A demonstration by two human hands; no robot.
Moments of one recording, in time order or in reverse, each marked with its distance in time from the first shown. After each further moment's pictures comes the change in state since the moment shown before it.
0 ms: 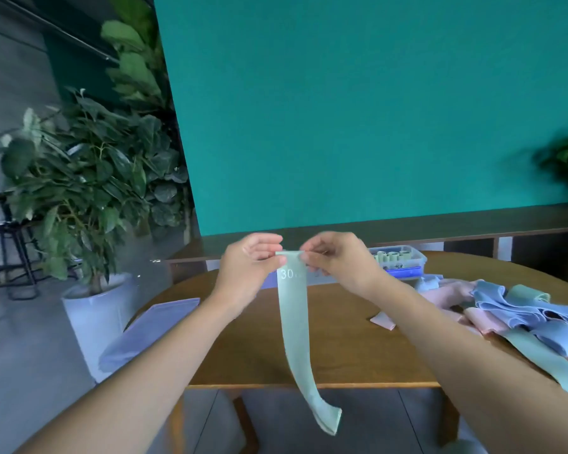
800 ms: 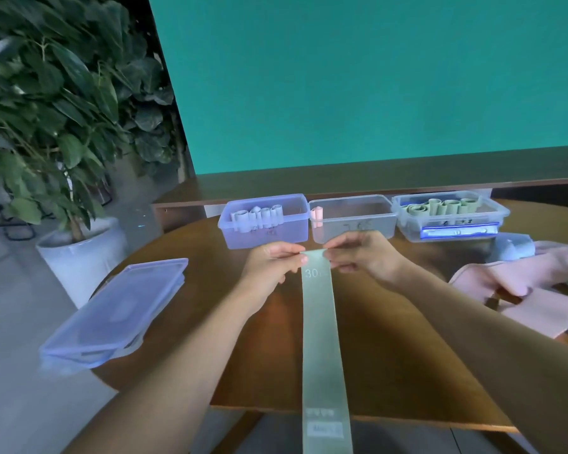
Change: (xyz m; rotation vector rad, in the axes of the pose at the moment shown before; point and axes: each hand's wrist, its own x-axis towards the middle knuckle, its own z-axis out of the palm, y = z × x) left_hand 0.071 -0.223 0.022 -0.079 -0.127 -0.406; right_hand 0.088 0.189 0.081 0.343 -0.177 0.420
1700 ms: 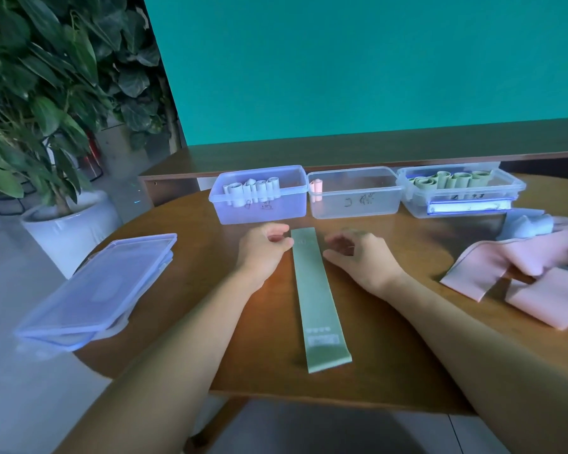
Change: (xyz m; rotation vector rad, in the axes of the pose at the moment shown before) left_hand 0.032 -0.045 0.000 0.307 0.180 0.006; right_hand -0.010 0.043 0.019 -0.600 0.134 -0.137
